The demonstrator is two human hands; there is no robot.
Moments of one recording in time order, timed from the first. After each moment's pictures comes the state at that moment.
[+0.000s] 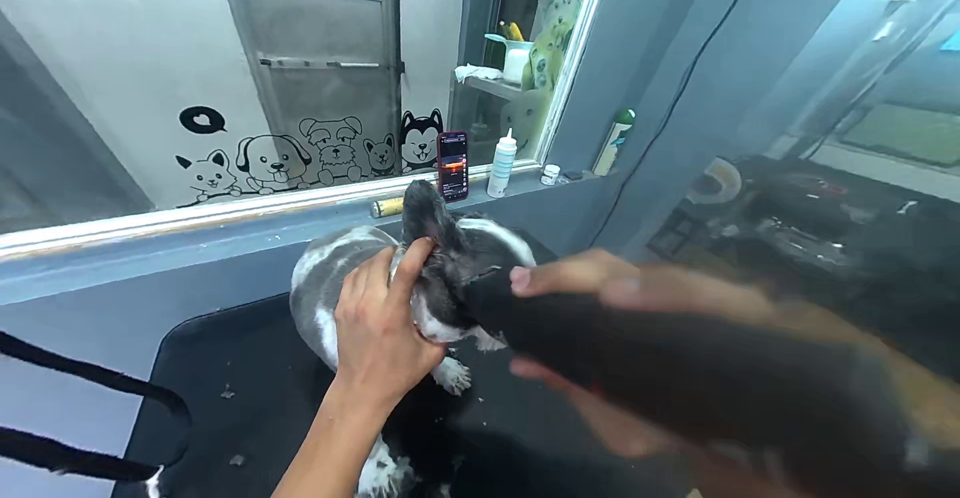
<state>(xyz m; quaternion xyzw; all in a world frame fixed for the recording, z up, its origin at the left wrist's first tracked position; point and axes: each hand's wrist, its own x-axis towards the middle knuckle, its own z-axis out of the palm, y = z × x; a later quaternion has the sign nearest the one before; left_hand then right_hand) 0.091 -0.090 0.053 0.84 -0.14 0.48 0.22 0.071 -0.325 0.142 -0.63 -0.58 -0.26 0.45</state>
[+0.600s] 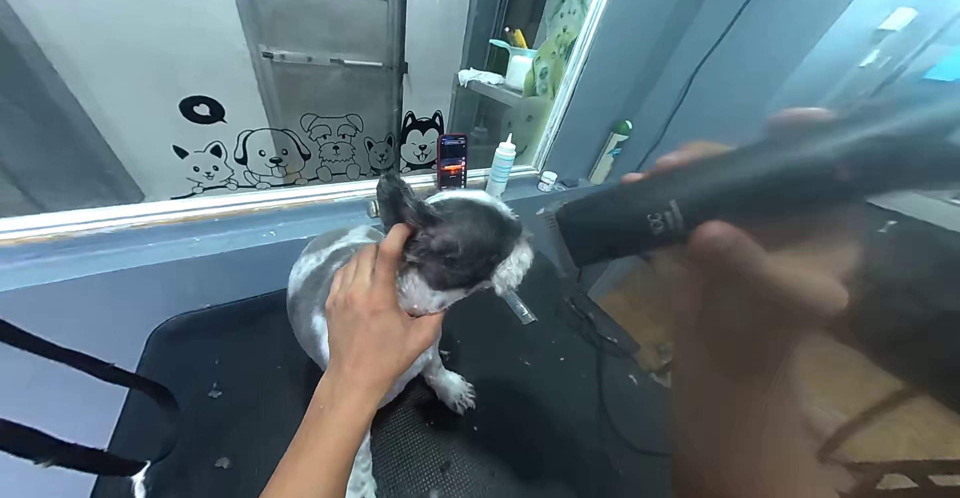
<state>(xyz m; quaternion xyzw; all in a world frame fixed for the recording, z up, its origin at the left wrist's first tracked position) 0.100 -0.088 0.058 0.85 -0.08 0.45 0.26 0.108 -0.370 0.185 -0.52 -0.47 -0.28 0.65</state>
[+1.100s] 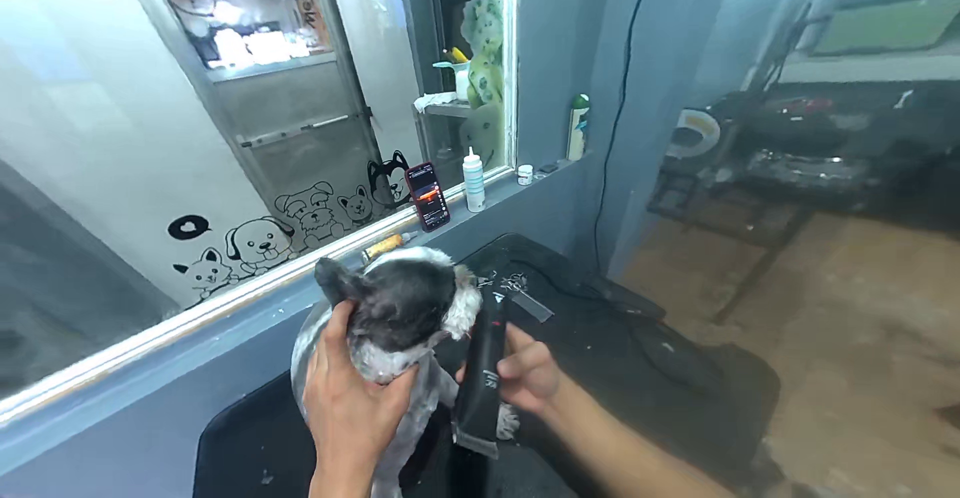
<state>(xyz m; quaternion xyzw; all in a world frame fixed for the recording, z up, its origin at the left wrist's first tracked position) 0.087 -0.065 0.052 0.85 -0.08 0.45 0.25 0.128 -0.303 -0.023 -0.29 -0.29 0.19 0.89</state>
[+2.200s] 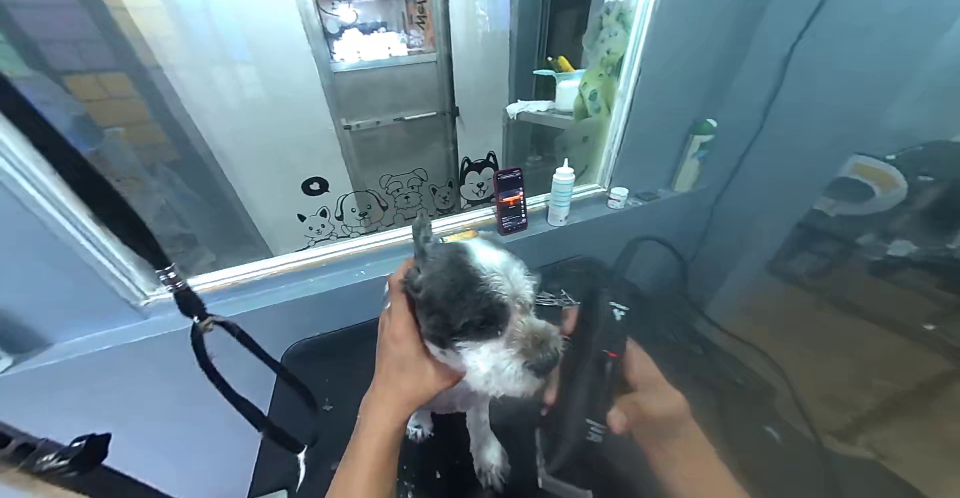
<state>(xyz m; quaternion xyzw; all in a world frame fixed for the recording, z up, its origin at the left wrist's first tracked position) 0.080 -0.033 0.073 0.79 -0.16 0.43 0.41 0.121 -0.317 0.037 -0.38 -0.49 0.18 0.76</state>
